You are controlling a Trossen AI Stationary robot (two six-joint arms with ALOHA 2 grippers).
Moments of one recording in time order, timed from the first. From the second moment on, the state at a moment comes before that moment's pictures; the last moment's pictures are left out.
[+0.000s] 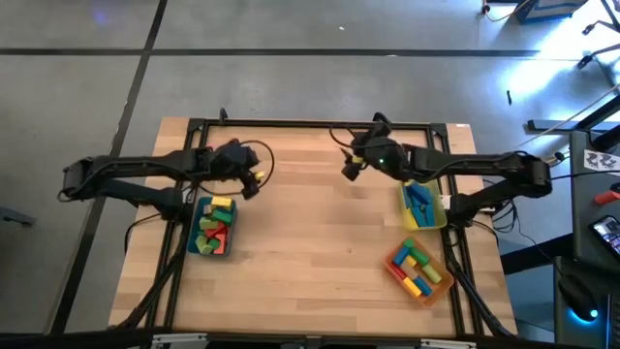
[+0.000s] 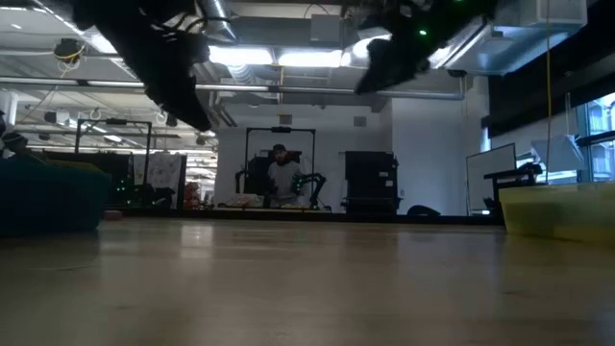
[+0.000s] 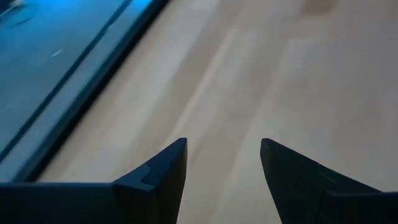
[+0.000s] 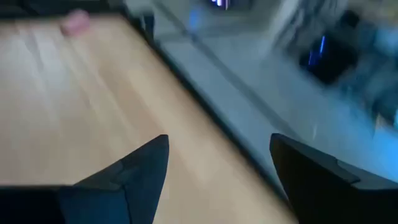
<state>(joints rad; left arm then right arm) 0.24 1.01 0.70 -0.45 -0.29 -0.03 -0.17 1.33 1.01 -0.23 0.56 0.00</state>
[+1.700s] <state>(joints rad) 0.85 1.82 0.99 -1.07 -0.56 -0.10 -0.24 1.41 1.00 0.21 0.30 -0.29</state>
